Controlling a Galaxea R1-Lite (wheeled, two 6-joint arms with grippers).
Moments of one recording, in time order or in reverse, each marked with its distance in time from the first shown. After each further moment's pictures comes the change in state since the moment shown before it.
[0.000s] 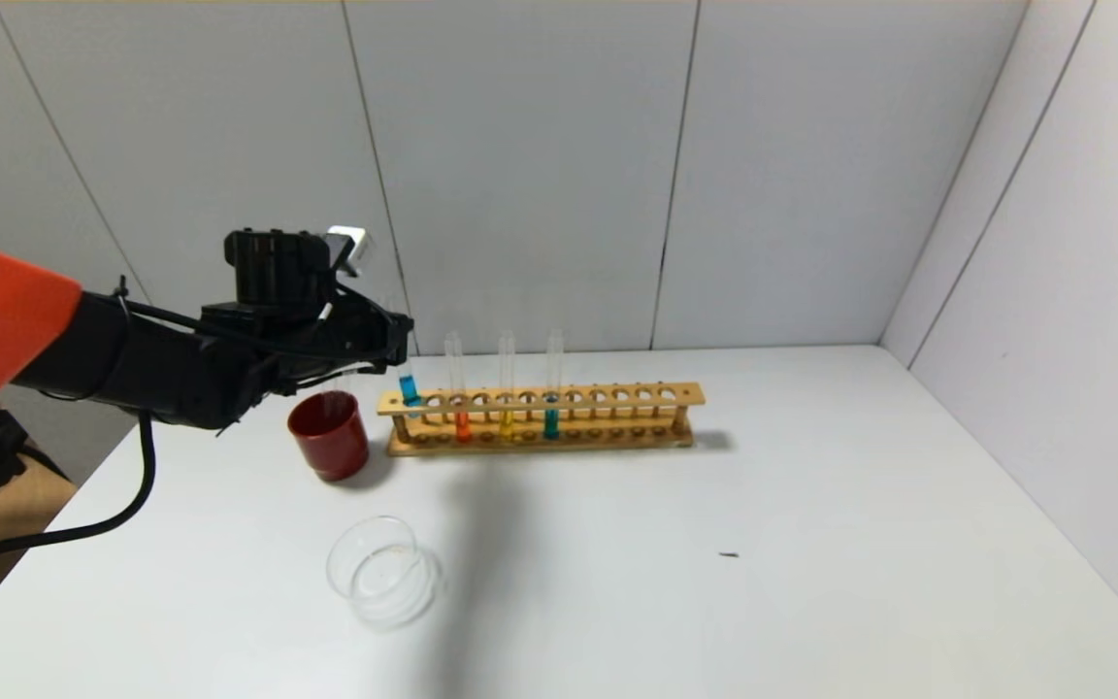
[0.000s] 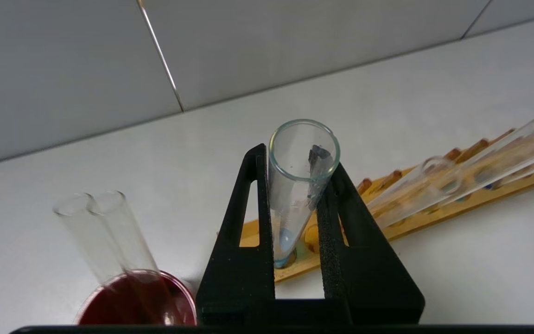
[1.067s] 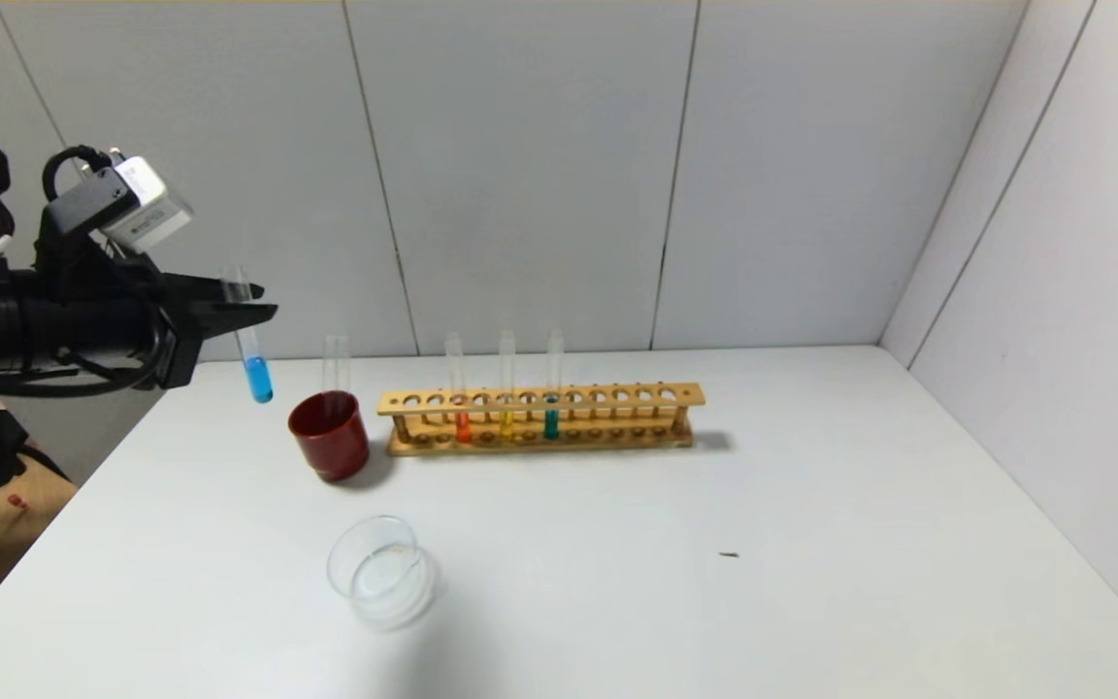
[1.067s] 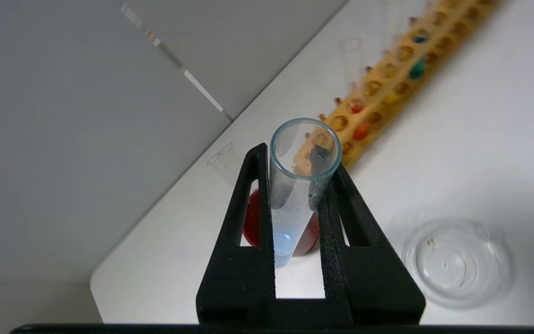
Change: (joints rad) left arm 0.294 -0.482 0.149 0.410 -0.509 0.682; right arm 0.000 0.000 0.000 0.000 0.000 0.000
